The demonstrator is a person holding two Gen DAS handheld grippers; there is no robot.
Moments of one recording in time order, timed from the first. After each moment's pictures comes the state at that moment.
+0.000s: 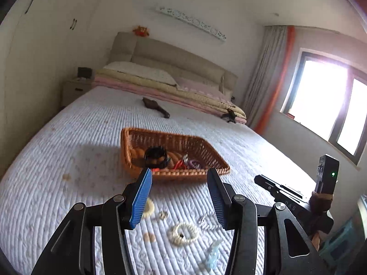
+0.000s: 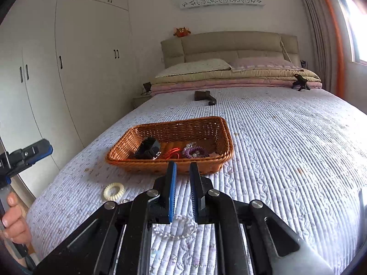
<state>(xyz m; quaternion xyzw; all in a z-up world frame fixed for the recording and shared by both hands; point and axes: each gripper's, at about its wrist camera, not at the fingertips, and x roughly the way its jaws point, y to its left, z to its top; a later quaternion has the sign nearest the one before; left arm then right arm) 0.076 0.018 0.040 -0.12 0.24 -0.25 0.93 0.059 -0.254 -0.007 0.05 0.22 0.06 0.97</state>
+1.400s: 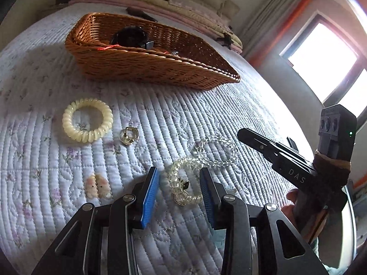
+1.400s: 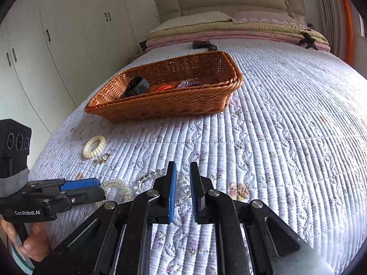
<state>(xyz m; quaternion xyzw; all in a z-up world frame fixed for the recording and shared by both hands) 0.130 -0.064 -0.081 -0.10 0.47 -0.31 0.82 0.109 -0.260 -0.083 0.08 0.36 0.08 0.93</state>
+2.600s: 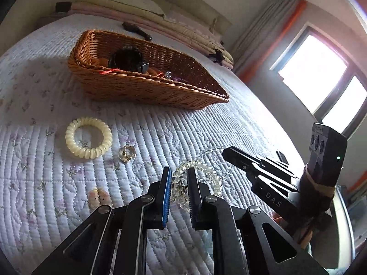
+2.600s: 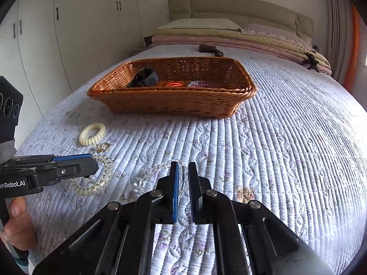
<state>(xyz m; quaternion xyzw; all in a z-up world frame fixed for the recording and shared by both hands) 0.131 -0.051 -0.064 -0.15 0.42 -0.34 0.83 0.100 -0.241 -0.077 0.01 0.34 0.07 0.94</state>
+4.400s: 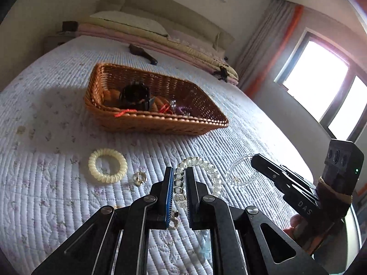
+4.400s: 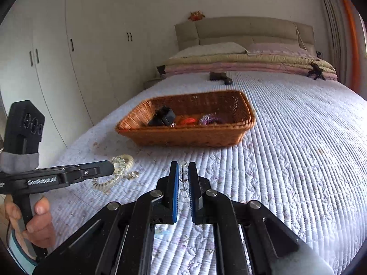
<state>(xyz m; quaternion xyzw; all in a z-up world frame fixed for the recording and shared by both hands) 0.120 -0.030 -0.015 -0.13 0.36 -0.30 0.87 0.063 -0.247 -0.028 0.05 0.25 0.12 0.96</state>
